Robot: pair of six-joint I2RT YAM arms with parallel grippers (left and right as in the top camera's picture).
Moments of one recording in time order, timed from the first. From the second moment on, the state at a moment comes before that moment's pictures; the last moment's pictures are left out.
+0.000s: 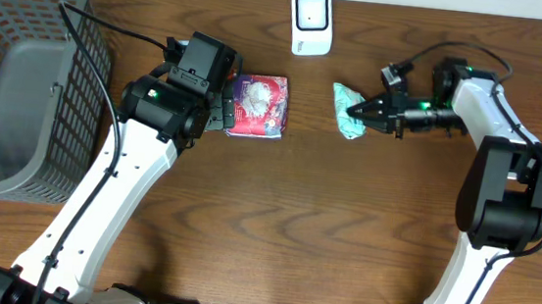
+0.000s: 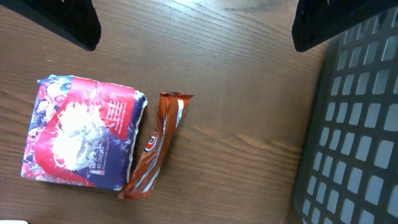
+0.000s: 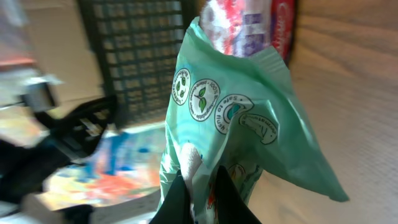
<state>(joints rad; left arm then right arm) -0.38 1.49 1.43 -1.06 -0.34 -0.46 -0.06 2.19 1.59 -1.13 -1.33 -0.11</state>
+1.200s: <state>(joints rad) -0.38 1.49 1.43 -1.06 -0.34 -0.46 -0.10 2.19 1.51 -1.70 -1.53 0.09</state>
